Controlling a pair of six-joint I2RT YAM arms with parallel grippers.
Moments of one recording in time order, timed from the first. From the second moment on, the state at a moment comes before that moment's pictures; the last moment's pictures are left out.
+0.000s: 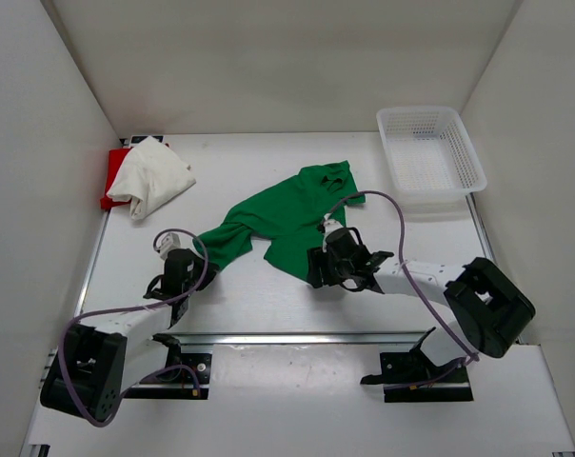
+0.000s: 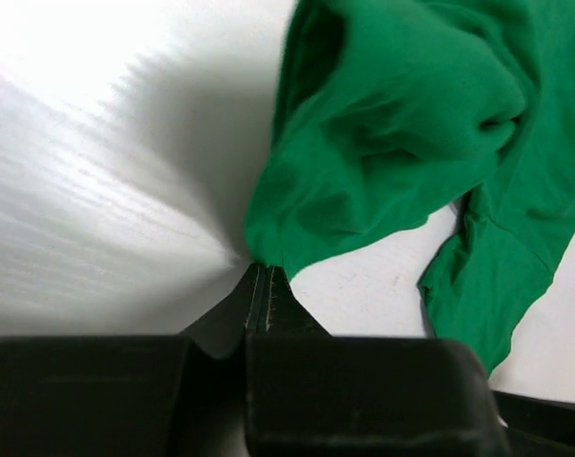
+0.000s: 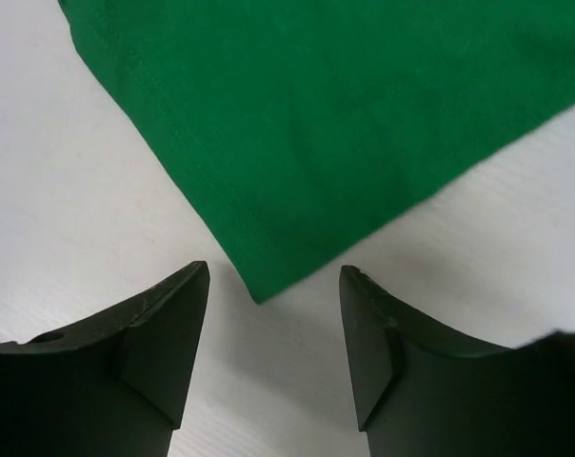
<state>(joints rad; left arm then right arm) -0.26 1.09 0.15 0.31 -0.09 -0.96 0.73 1.43 0.60 0.00 -0.07 0.42</state>
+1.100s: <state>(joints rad) 0.02 1.03 1.01 -0.01 0.53 -0.75 0.65 0.94 1.24 -0.51 0.26 0.33</state>
